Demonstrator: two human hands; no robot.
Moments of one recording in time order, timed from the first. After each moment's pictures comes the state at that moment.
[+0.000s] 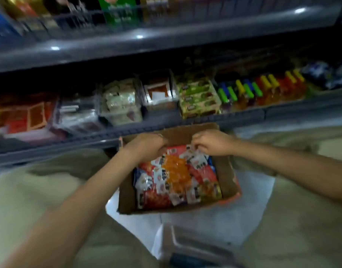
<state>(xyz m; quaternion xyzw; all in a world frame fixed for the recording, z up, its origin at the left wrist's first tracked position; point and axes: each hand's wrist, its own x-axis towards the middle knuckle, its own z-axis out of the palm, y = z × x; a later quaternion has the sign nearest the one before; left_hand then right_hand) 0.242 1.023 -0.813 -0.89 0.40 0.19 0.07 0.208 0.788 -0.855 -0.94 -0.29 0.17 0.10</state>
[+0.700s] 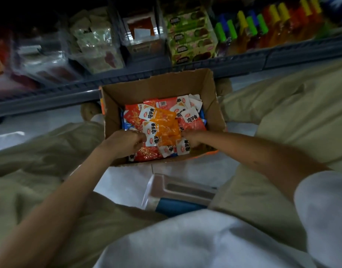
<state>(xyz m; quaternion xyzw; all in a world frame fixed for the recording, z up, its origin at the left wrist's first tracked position) 0.160 1.078 -0.897 -0.88 0.34 0.32 0.00 0.135 0.832 -1.003 -0.85 -0.12 0.51 0.07</state>
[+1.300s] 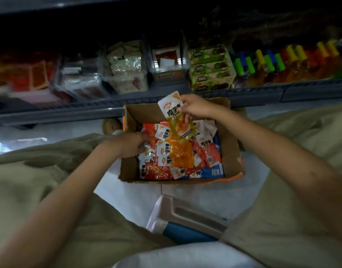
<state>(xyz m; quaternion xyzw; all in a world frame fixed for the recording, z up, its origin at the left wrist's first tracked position) 0.203 1.095 -0.864 -0.89 0.26 0.38 0.02 0.247 0.846 -0.868 -0.84 -0.06 0.29 0.46</state>
